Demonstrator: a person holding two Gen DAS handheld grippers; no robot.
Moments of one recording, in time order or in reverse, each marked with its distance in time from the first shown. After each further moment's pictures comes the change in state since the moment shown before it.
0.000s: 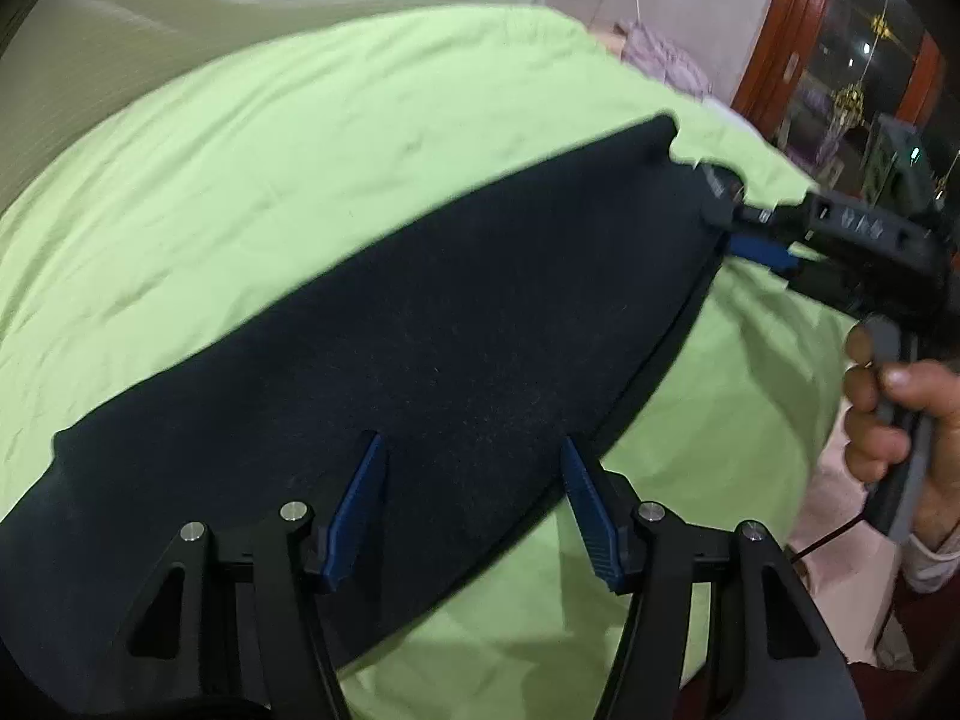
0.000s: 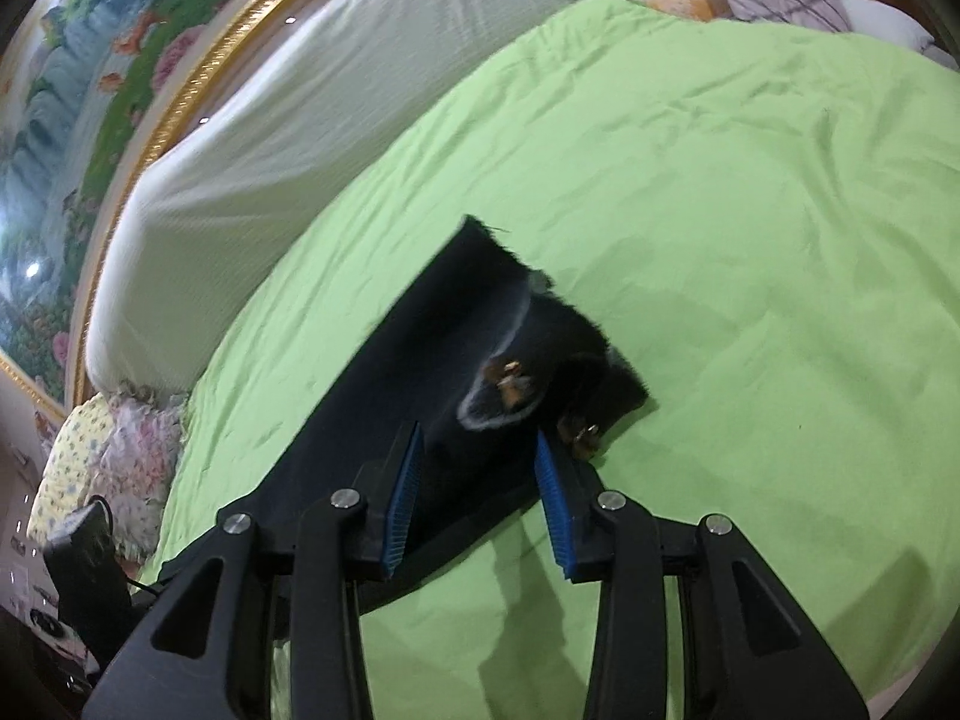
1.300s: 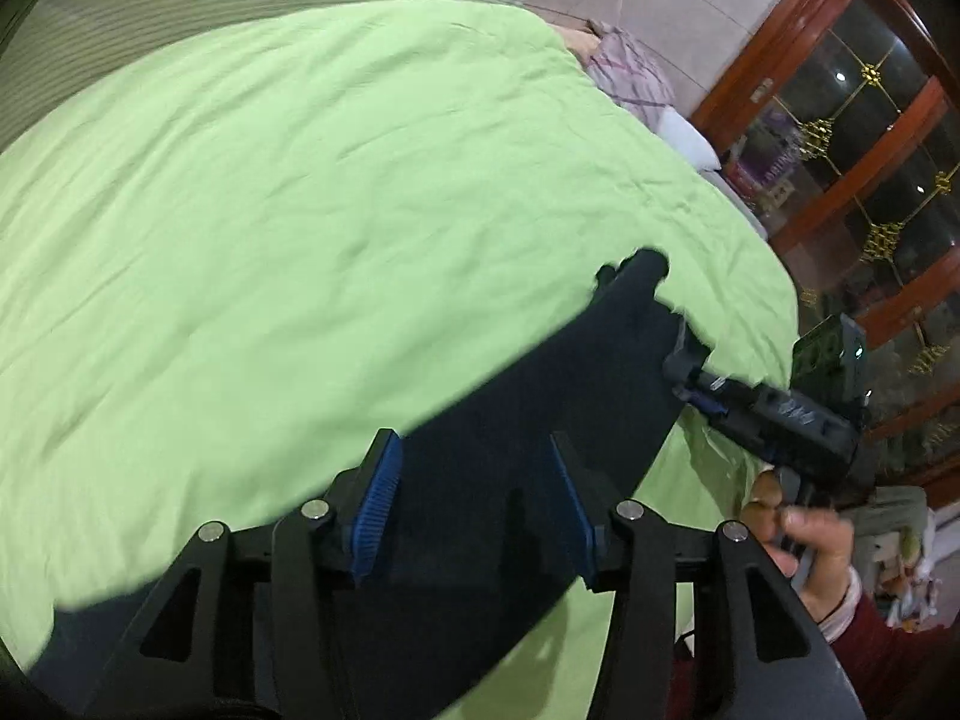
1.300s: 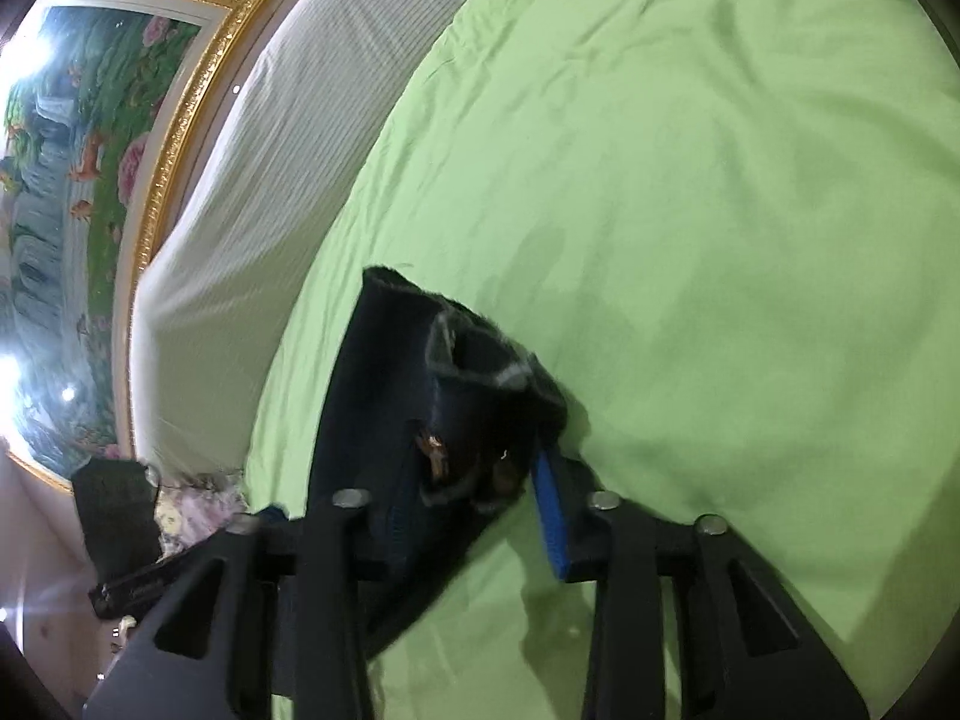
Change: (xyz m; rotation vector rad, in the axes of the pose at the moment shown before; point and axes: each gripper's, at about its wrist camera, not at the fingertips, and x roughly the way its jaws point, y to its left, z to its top) left arm 0.009 0.033 0.120 -0.048 0.098 -0.248; right arm 0.005 -0.060 0.002 0.271 -0.018 0.118
